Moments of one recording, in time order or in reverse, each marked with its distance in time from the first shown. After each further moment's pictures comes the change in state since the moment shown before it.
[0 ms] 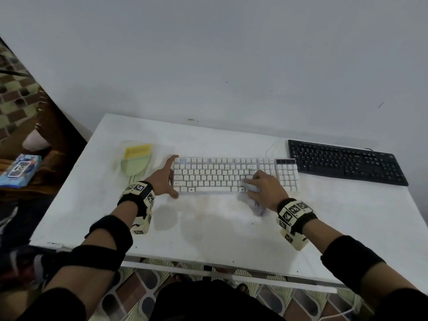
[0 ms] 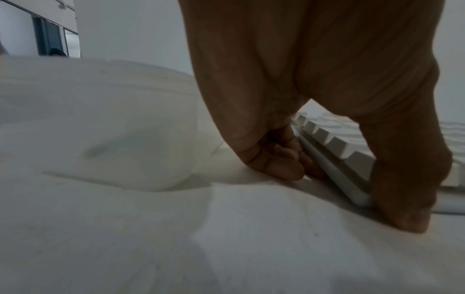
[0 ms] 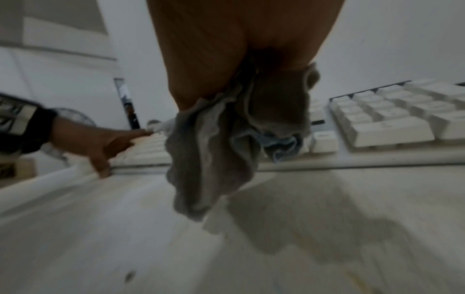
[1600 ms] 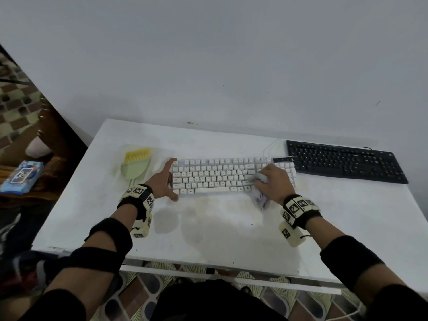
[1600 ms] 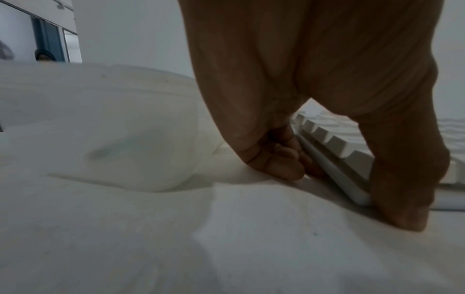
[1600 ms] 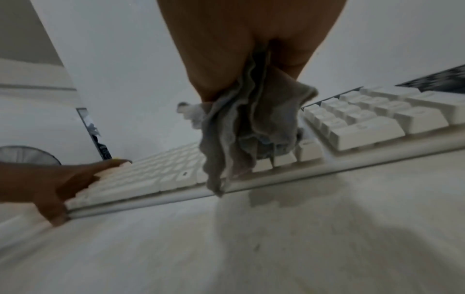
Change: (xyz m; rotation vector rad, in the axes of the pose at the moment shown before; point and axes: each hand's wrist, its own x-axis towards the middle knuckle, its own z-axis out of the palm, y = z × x) left_hand 0.001 -0.004 0.001 -0.014 0.023 -0.013; right_hand 0.007 0.019 -0.012 0.035 0.164 0.125
